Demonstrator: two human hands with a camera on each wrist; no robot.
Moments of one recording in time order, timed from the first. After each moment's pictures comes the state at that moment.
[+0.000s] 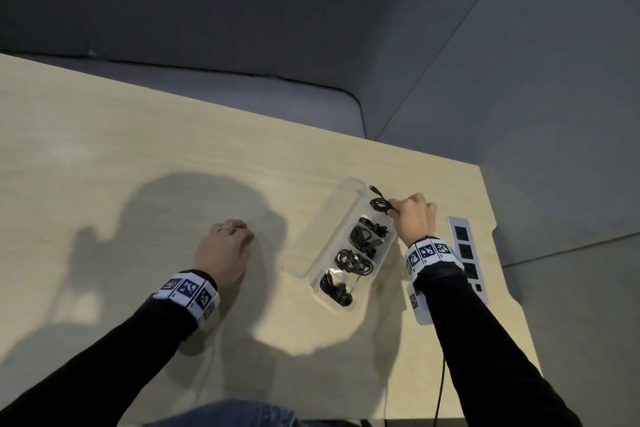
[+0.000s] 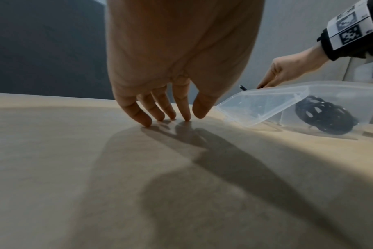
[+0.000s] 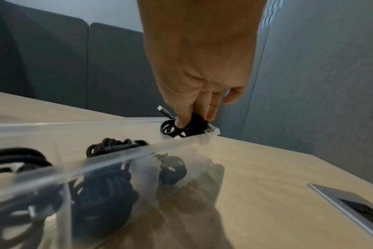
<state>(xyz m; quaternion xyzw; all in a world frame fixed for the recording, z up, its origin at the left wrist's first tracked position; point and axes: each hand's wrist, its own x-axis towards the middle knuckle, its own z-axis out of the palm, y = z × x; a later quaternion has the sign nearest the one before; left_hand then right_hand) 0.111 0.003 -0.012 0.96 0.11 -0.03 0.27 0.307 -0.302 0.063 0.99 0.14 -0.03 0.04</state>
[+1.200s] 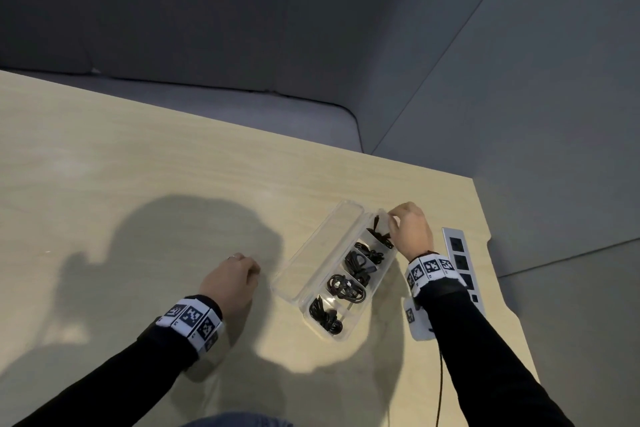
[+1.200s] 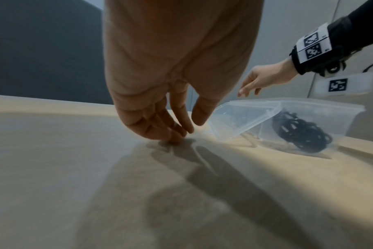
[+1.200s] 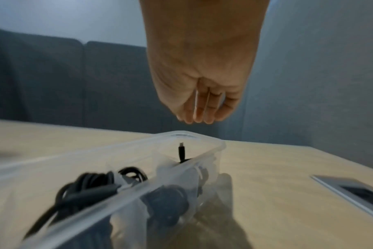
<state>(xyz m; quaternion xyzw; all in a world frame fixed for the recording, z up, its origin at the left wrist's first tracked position) 0.098 -0.023 0.006 0.92 0.14 -0.15 0.32 0.298 -0.307 0.069 0.99 0.13 -0.02 -0.11</state>
